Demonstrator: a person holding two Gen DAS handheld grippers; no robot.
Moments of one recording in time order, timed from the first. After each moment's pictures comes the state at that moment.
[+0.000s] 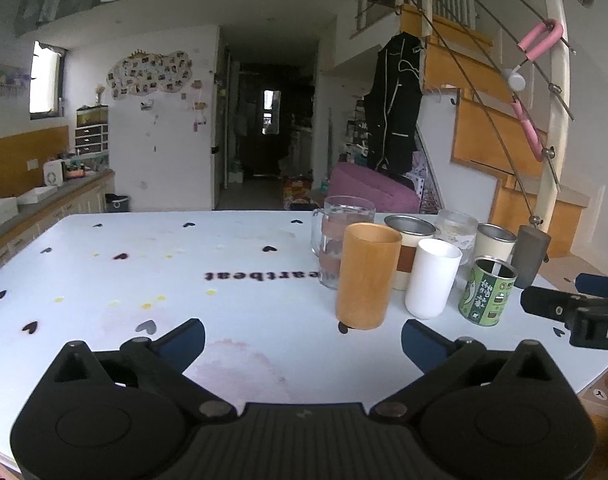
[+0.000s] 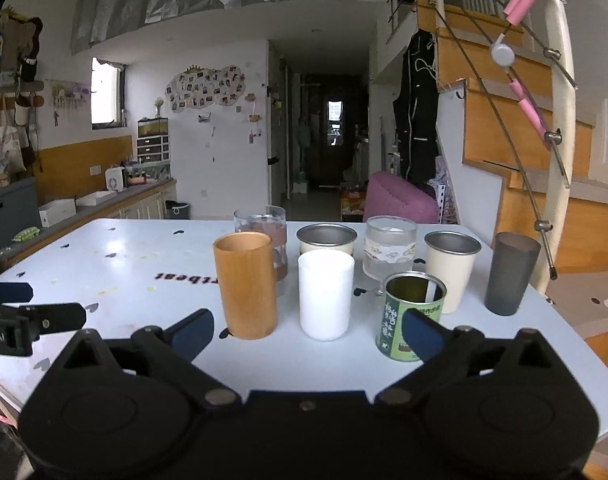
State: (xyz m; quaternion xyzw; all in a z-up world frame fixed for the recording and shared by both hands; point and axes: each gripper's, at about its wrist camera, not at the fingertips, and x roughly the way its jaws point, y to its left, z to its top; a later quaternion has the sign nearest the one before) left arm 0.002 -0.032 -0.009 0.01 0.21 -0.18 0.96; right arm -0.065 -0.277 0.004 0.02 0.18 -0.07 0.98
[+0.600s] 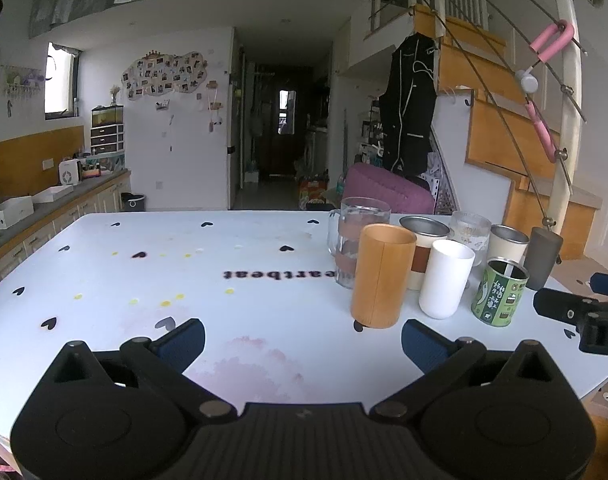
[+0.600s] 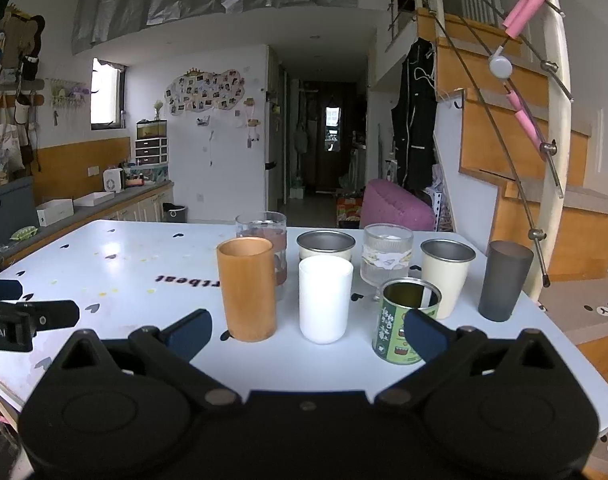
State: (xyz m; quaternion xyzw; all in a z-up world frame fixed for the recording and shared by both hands) left arm -0.003 -0.026 -0.007 0.01 0.22 -0.16 0.96; right arm -0.071 -0.270 0.007 0.00 0.17 -0.07 0.98
